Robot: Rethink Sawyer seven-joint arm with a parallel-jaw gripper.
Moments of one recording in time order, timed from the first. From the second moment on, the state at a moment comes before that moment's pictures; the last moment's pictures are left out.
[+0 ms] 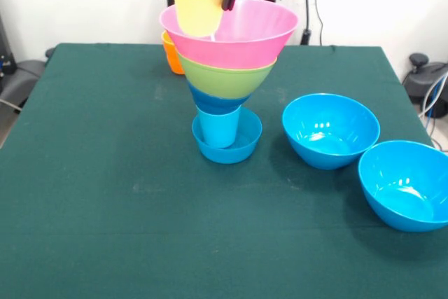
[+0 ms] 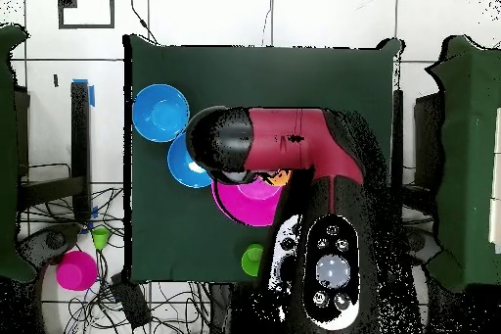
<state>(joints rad) -0.17 -0.83 -0.02 1.49 -0.27 1.04 2.24</state>
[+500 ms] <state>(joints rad) -0.16 -0.82 -0.05 1.50 -0.25 1.03 2.24</state>
